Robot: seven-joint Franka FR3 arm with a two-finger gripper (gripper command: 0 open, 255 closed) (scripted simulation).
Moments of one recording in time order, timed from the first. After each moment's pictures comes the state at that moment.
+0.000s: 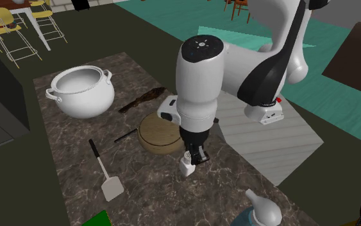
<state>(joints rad) 0.18 0.21 0.51 -1.83 -0.11 2.02 0.50</state>
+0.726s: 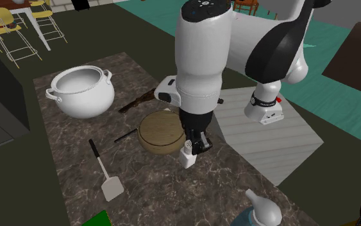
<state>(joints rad) 0.17 0.18 0.52 -1.72 -0.09 1.88 0.48</state>
